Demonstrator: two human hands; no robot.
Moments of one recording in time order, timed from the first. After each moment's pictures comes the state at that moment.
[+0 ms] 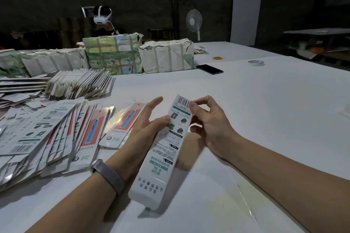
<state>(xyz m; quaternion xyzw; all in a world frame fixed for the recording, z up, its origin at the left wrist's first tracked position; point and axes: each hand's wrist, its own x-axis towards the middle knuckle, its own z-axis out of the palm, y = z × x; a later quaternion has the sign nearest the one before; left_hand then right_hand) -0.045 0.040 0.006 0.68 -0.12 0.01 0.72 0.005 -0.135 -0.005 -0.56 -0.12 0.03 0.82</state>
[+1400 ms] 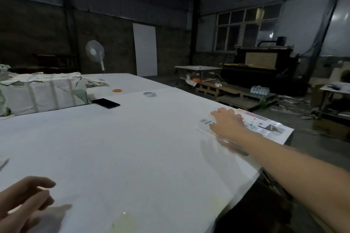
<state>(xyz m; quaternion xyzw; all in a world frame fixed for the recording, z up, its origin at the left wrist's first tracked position) -0.051 0.007 -0.031 0.73 -0.09 0.02 0.68 -0.035 -0.483 0.056 -0.97 0.23 -0.12 -0.04</state>
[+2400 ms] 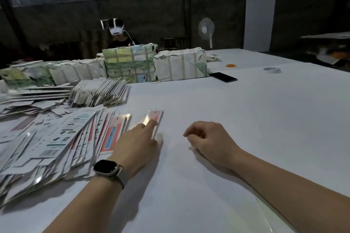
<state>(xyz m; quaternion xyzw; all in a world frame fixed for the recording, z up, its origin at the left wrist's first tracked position) -0.029 0.092 0.000 0.99 0.00 0.15 0.06 0.002 -0.124 -0.012 -0.84 -0.24 -0.06 0.48</state>
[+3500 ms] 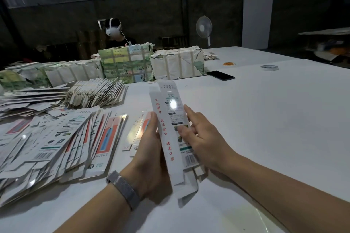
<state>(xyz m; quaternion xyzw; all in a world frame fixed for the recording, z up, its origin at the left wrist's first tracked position) -0.051 0.027 0.009 0.51 0.01 -0.10 0.85 -0.007 -0.115 -0.008 -0.79 -0.29 -0.05 0.54</state>
